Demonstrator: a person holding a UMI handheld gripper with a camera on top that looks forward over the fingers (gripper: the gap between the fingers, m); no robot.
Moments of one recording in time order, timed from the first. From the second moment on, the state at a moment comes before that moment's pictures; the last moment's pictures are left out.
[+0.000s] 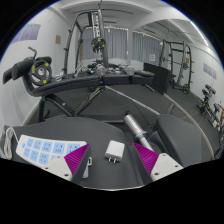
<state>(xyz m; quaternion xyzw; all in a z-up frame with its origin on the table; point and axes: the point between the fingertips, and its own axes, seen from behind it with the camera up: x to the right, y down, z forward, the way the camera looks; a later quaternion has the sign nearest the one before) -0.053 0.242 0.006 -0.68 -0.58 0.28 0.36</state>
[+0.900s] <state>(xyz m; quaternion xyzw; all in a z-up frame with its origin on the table) 0.272 0.073 0.207 -0.63 -0.57 0.35 0.39</state>
